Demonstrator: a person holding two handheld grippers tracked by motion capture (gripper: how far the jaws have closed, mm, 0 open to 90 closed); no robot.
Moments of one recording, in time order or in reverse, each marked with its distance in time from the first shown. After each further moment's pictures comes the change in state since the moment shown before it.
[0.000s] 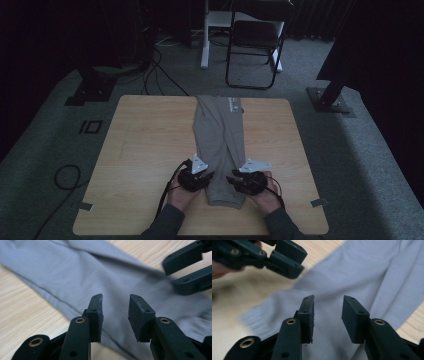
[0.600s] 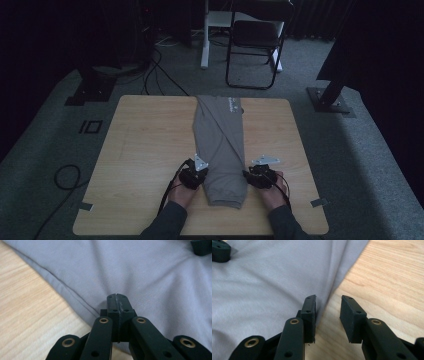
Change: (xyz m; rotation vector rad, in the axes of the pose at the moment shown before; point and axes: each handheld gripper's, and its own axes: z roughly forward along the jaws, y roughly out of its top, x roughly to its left) left arm 0.009 -0.017 0.012 0.069 0.056 -0.033; right arm -0.045 -0.031 0.005 0.097 -0.202 0.206
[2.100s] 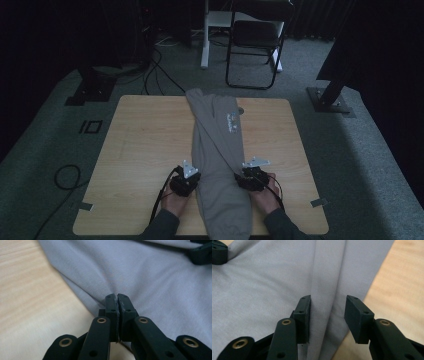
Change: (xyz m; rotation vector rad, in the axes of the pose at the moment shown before) left arm -0.002 -0.030 -0.022 -0.042 0.033 -0.077; right arm 0.028 0.006 0.006 0.016 0.009 -0.034
